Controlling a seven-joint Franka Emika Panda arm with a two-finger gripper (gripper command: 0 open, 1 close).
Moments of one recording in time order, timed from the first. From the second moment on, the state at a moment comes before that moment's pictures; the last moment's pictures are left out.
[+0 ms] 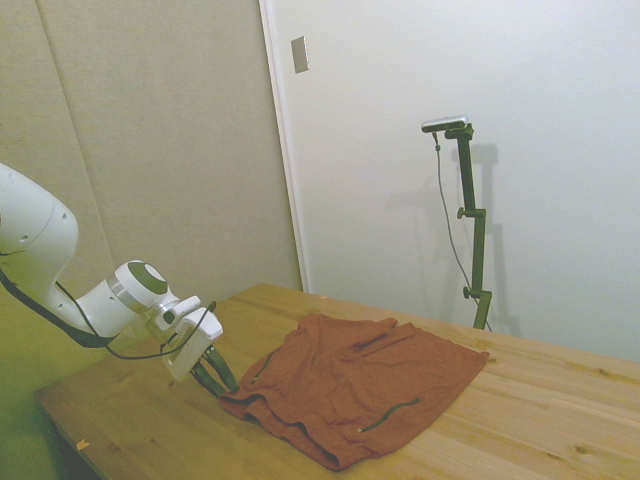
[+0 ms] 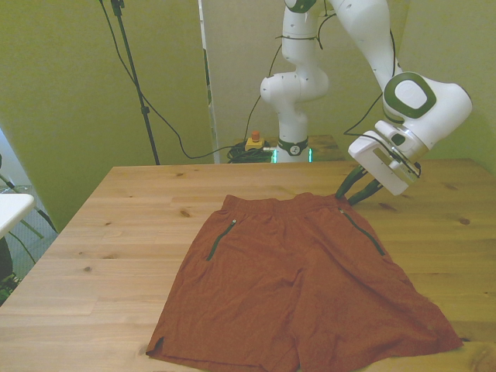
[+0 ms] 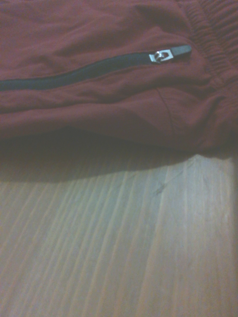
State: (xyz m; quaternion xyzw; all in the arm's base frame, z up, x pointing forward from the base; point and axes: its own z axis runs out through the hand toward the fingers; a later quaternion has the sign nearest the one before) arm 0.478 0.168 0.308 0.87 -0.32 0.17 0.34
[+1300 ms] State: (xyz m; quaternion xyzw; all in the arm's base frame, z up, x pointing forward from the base) arm 0.484 0.149 0.370 0.90 -0.37 0.12 0.19
